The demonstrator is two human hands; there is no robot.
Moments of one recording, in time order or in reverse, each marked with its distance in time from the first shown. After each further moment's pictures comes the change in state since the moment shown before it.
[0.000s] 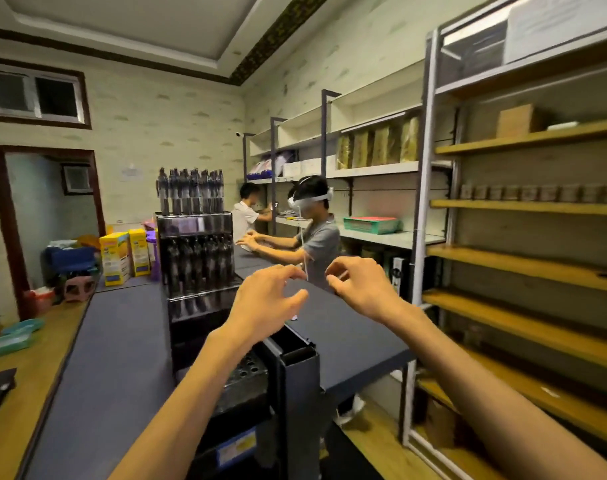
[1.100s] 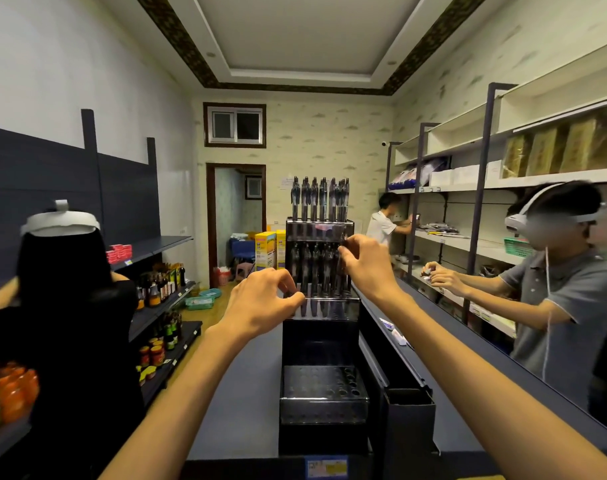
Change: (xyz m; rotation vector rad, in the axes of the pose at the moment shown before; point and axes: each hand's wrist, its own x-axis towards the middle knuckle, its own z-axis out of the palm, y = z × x) left_hand -0.047 -0.088 -0.092 0.373 0.200 -0.390; right_hand 0.114 -0.118 0.100 0.504 0.062 -0.227
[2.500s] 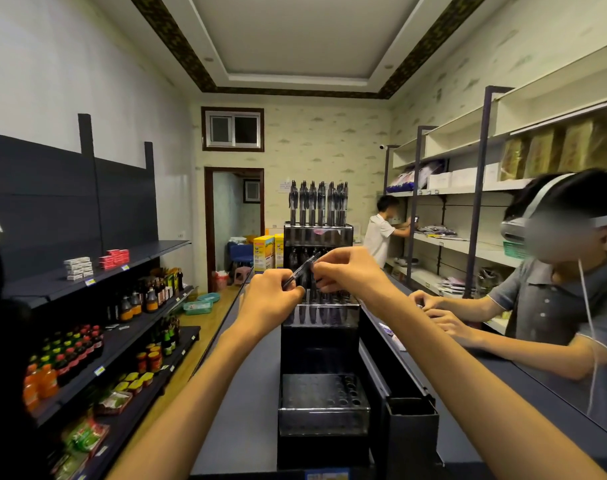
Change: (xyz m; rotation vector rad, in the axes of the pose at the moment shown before) left_hand 0.019 0.016 0.009 -0.245 0.026 -0.148; right_hand -0.014 -0.024 -0.004 0.527 -0.331 0.171
